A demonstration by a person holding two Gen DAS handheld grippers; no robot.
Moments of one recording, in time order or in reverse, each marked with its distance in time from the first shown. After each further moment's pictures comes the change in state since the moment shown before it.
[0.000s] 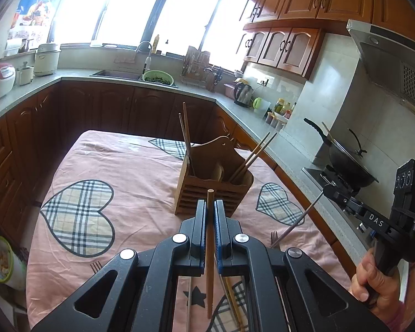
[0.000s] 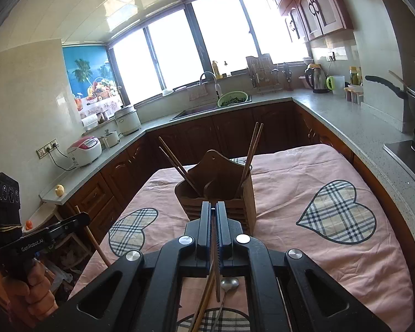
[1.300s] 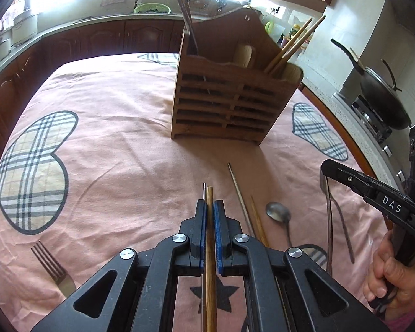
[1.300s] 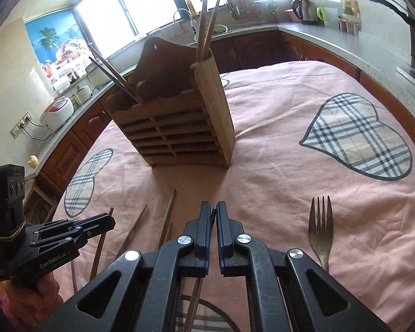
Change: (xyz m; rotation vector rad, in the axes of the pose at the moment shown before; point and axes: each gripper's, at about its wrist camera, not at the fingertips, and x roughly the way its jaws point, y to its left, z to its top) left arm 0.188 0.001 -0.047 0.047 0.337 0.060; right arm 0.108 -0.050 -0.081 0.088 0.307 -0.053
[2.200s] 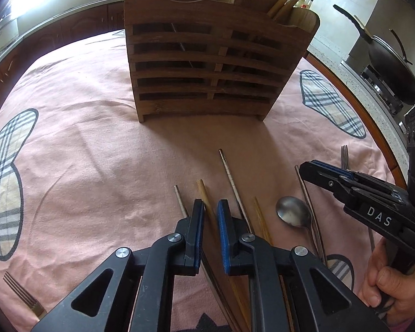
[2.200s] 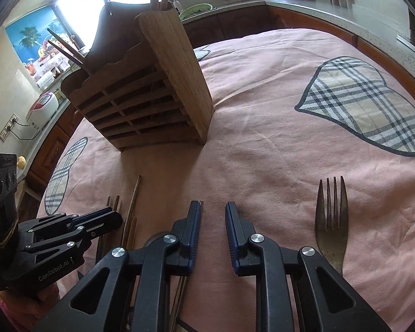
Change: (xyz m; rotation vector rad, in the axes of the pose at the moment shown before) left arm 0.095 -0.015 0.020 0.069 0.158 0.027; right arm 0.056 -0.027 -0.013 0.063 0.121 -0.033
